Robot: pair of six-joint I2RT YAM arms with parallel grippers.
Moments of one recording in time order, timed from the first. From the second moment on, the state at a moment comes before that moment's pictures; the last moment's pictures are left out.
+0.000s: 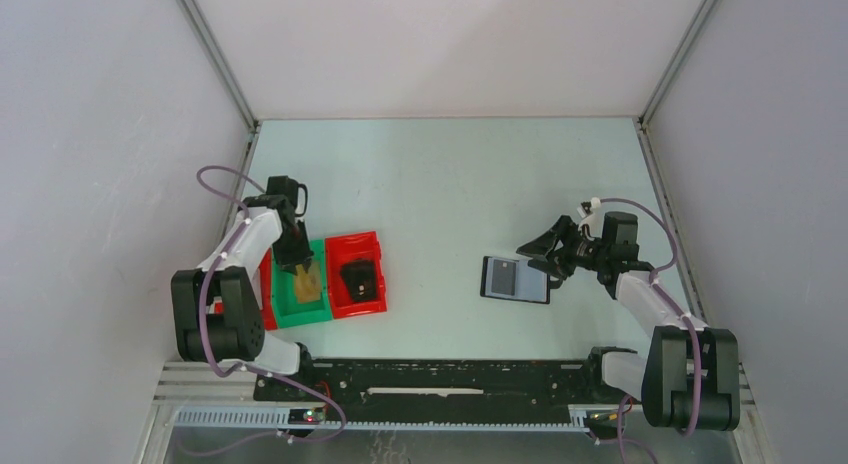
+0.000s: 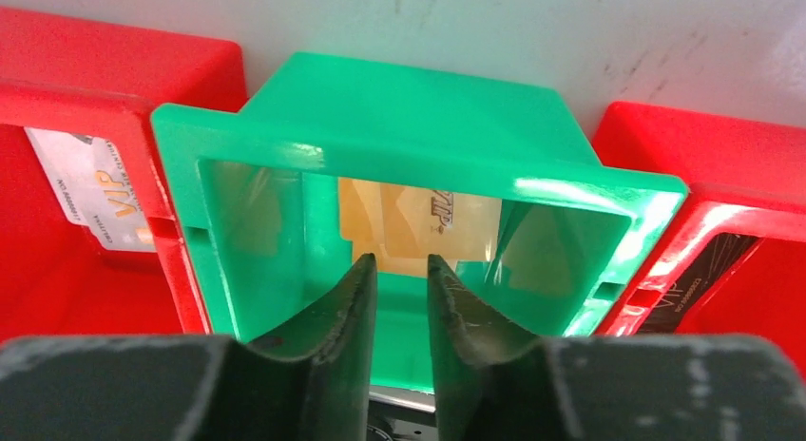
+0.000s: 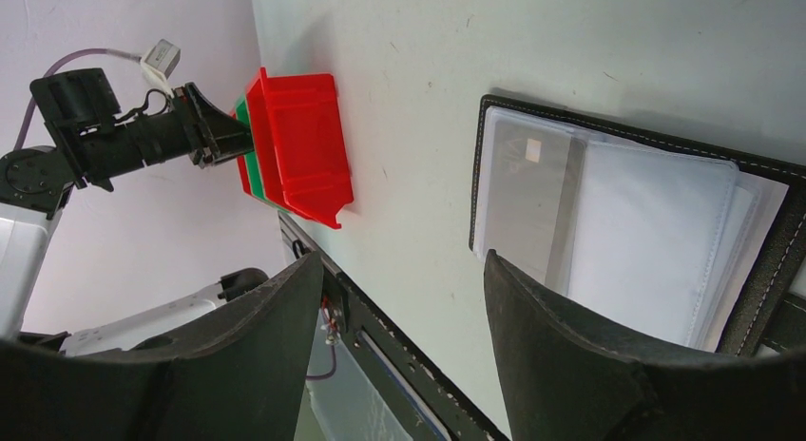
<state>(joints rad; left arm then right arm) 0.05 1.46 0.97 -0.89 -0.13 -0.24 -0.07 1.16 0.47 -0.03 -0.87 0.71</state>
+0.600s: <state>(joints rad) -0.01 1.12 1.10 -0.95 -0.07 -0.36 -0.01 1.09 0.54 -0.24 -0.60 0.64</state>
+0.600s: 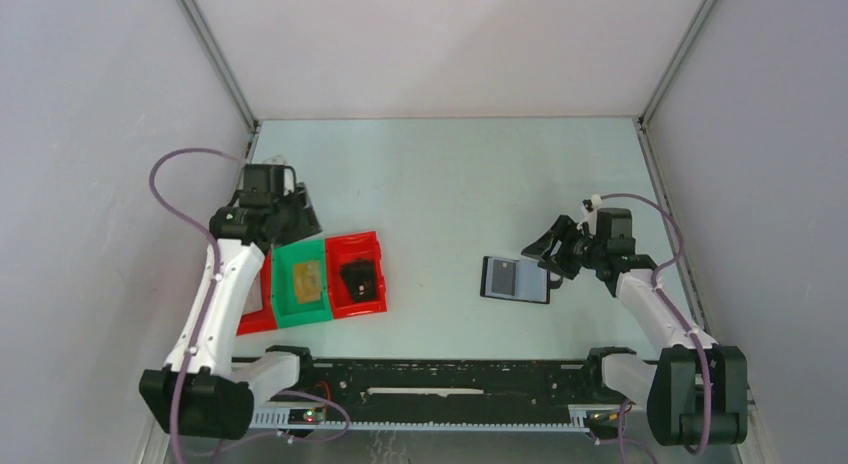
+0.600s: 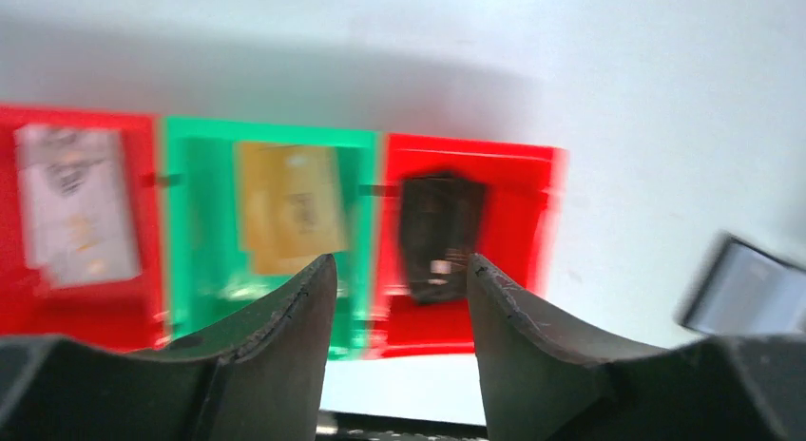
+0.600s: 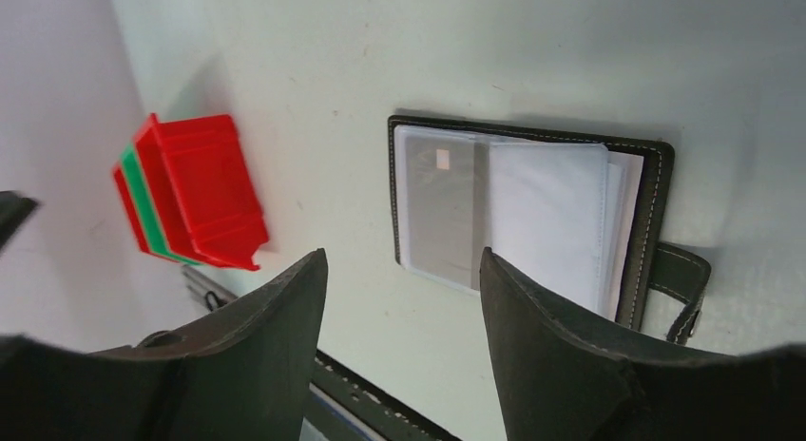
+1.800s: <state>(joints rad) -0.78 1.81 1.33 -0.38 0.39 -0.77 0.20 1.39 0.59 -0.24 -0.30 0.69</state>
